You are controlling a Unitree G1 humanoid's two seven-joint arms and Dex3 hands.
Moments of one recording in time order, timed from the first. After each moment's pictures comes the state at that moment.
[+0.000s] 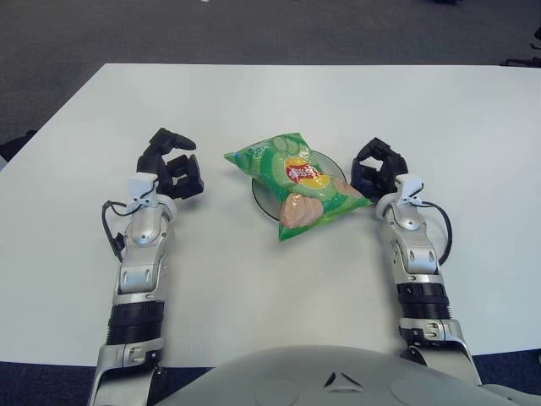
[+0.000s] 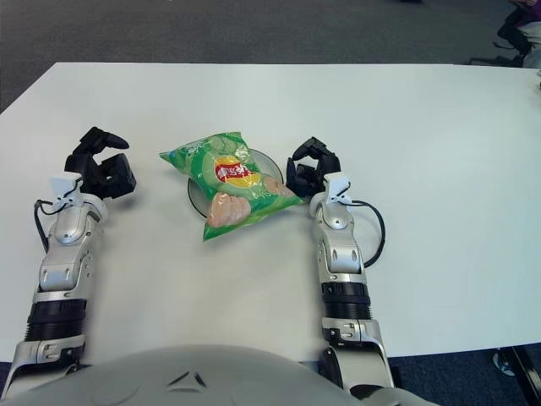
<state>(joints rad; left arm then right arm) -0.04 0.14 0.15 -0.13 -0.15 0.05 0.10 -0.18 0.01 -0.07 0.04 -0.02 0.12 -0.10</state>
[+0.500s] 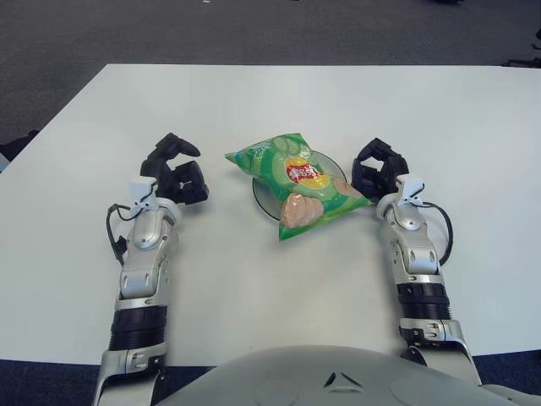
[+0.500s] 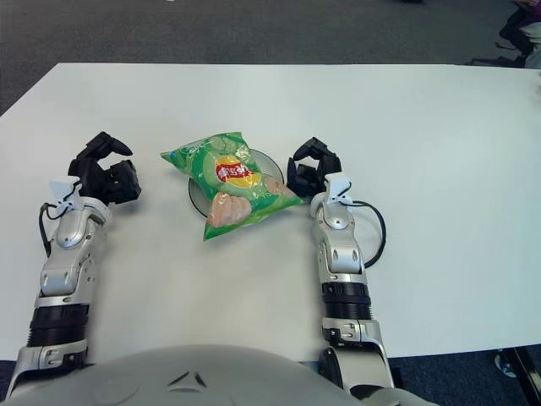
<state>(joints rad) -0.01 0.13 0.14 -0.15 -0.21 0.03 0.06 -0.18 0.01 -0.08 0.03 -0.02 0.13 -0.10</state>
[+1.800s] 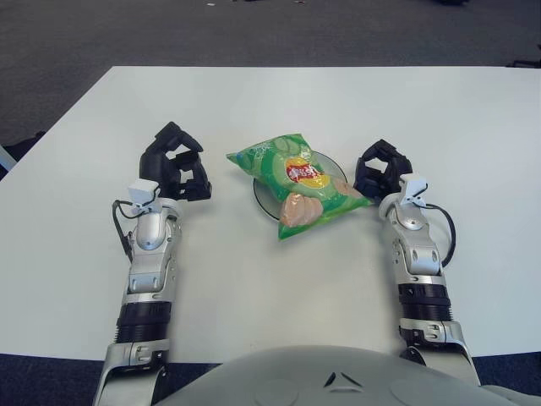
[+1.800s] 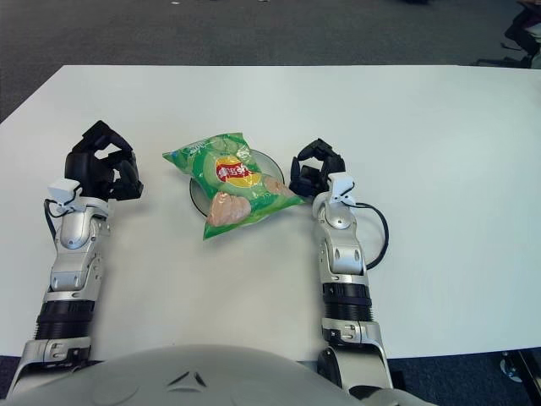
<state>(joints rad) -0.05 0.13 0.11 -0.02 -0.15 -0.29 0.06 -0.18 0.03 -0.11 0.01 0.01 0.18 -0.13</state>
